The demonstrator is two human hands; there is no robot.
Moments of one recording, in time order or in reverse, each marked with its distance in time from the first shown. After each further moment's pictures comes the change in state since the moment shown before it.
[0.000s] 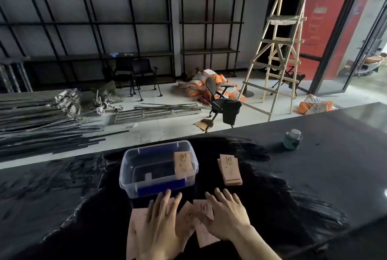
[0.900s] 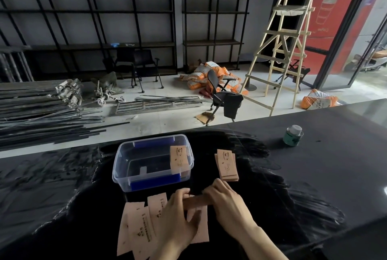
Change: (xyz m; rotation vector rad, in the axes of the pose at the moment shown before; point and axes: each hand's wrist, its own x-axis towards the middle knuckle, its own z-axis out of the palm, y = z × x) left_hand 0.016 0.049 0.017 -0.512 -0.010 -0.186; right_hand -0.002 0.030 -0.012 0.138 0.387 -0.348
